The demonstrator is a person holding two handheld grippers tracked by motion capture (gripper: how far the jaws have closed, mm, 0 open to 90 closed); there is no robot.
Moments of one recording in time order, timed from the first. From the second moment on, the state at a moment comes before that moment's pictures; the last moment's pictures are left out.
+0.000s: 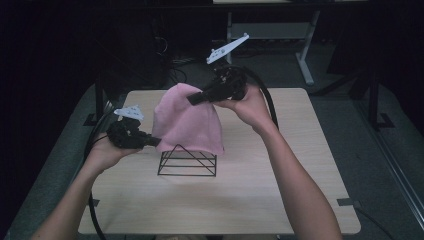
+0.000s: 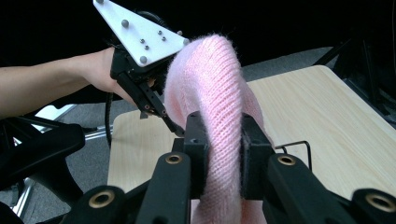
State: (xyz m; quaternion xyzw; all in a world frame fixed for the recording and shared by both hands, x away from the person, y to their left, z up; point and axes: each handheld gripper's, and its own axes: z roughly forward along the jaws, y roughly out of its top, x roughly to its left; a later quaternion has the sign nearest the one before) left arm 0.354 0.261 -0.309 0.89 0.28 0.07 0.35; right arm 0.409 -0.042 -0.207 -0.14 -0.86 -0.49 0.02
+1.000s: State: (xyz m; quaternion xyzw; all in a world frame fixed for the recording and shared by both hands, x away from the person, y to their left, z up) left arm 0.348 0.262 -0.338 0.89 0.30 0.07 0.33; right arm 0.404 -0.035 -0.245 -0.13 -0.86 -0.49 0.04
